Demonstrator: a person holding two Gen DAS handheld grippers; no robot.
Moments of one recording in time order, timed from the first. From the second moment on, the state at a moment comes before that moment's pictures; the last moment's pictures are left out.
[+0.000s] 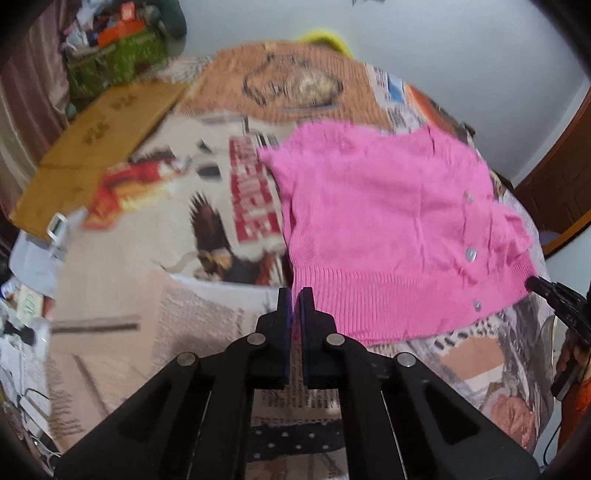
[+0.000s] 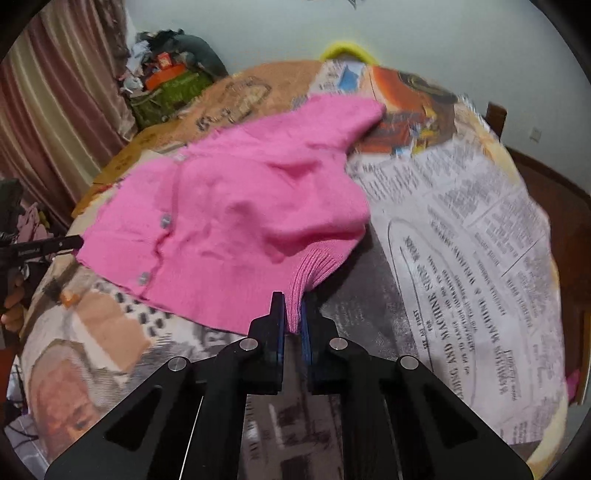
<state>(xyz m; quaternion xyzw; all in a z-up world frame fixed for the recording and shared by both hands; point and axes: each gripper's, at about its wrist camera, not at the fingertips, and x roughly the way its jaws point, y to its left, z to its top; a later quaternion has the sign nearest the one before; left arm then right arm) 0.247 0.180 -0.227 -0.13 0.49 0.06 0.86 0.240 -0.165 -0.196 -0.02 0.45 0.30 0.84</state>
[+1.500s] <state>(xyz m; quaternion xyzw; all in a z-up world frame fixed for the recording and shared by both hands) 0.499 0.245 -0.249 -0.09 0.49 0.15 0.85 0.434 -0.099 -0.163 -0.05 0.40 0.23 0.88</state>
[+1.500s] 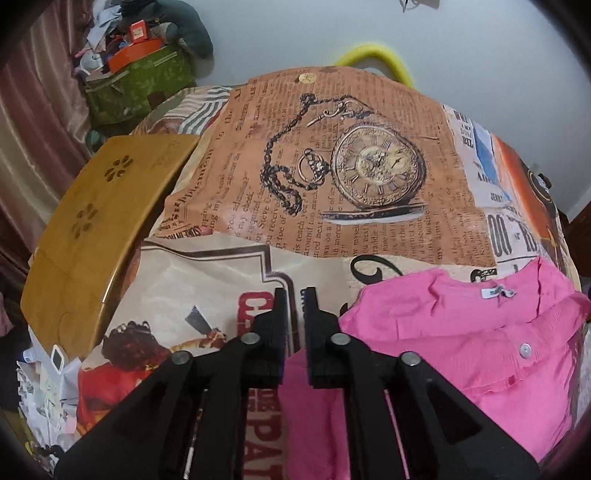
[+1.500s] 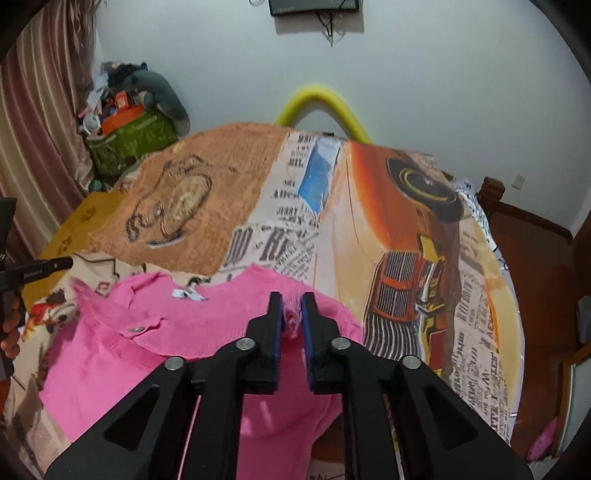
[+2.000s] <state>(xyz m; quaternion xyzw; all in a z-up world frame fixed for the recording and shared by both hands) 0.372 0.220 -0.257 -0.10 0.53 0.06 0.84 0.338 -0.152 -0.167 -0.04 0.41 0.25 0.88</state>
